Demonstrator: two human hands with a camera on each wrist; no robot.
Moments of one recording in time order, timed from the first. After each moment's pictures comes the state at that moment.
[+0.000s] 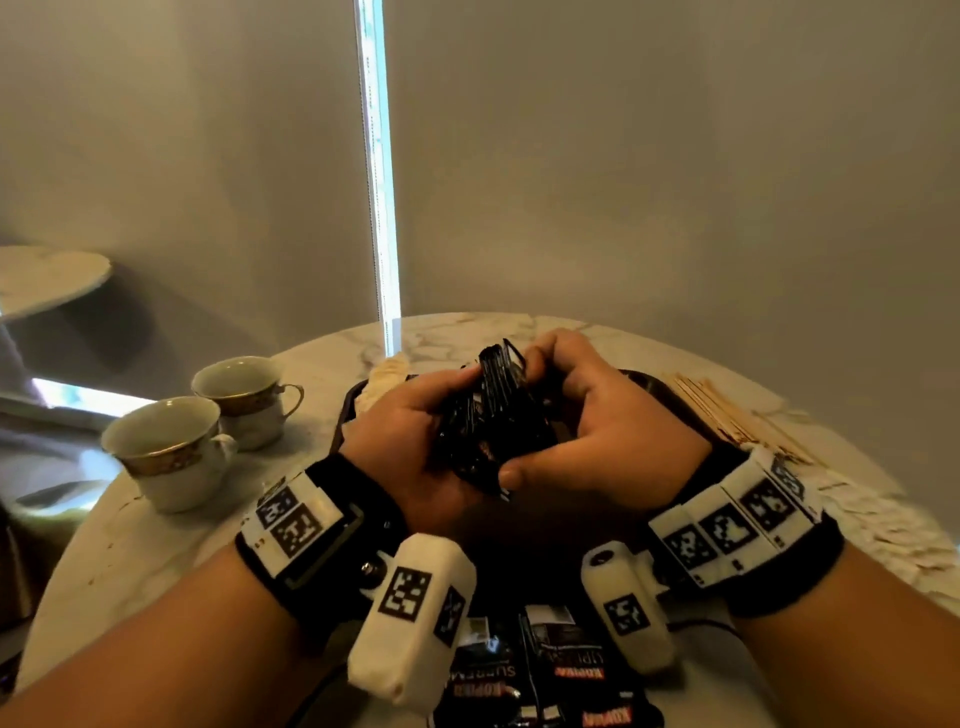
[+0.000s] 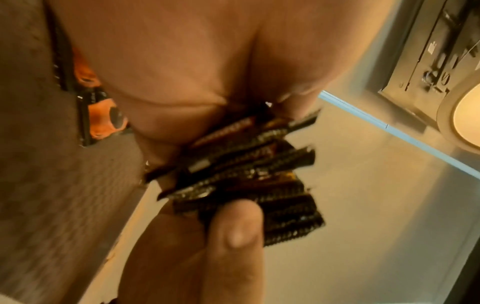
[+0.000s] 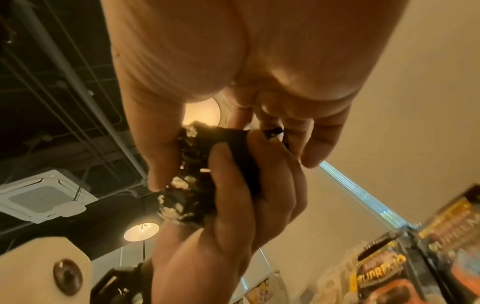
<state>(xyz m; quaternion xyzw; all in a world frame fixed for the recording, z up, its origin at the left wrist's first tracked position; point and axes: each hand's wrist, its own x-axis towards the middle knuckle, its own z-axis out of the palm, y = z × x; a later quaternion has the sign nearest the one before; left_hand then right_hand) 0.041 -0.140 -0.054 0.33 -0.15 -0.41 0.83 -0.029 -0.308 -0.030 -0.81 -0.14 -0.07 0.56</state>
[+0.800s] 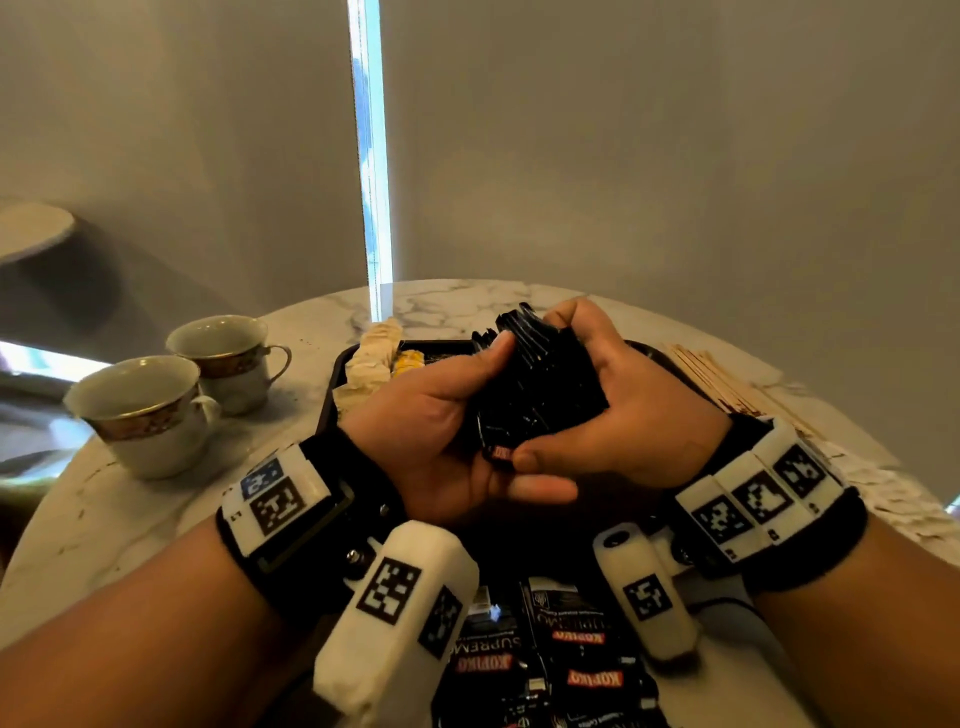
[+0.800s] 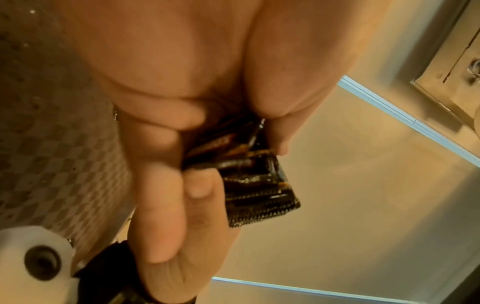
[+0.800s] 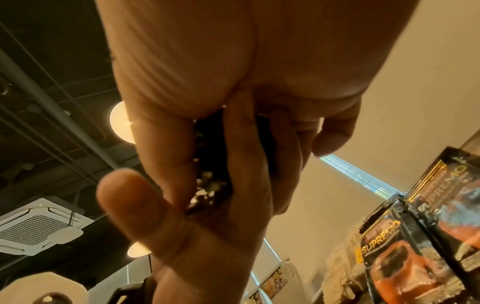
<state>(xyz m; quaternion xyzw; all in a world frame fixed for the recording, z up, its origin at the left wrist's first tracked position) 0.034 -0.135 -0.062 0.34 -0.23 -0.49 0.77 -0.028 -0.309 -0.035 -0.81 -0.16 -0.05 0.57</state>
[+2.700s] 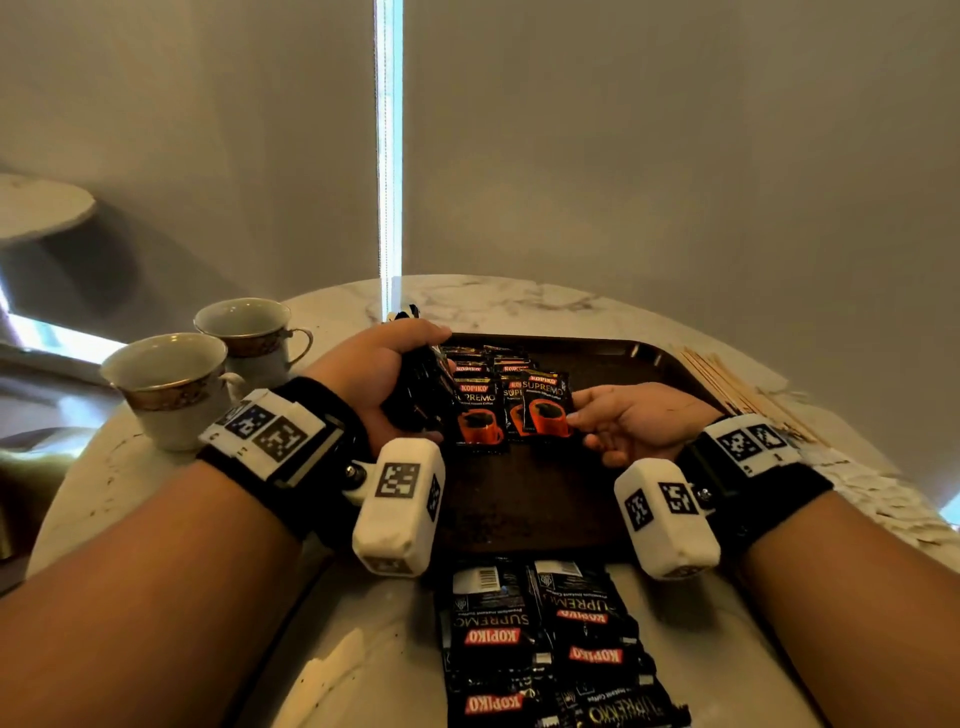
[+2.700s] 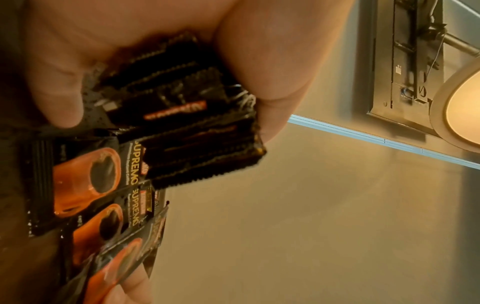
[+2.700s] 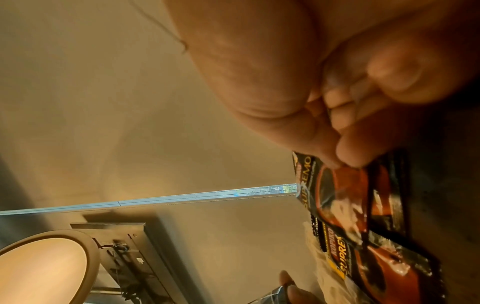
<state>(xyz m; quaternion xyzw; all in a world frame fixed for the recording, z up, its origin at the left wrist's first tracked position) 0.088 -0.101 -0.062 0.61 -0.05 -0.30 0.73 0.020 -0.354 -0.076 -0.72 0.16 0.16 0.66</state>
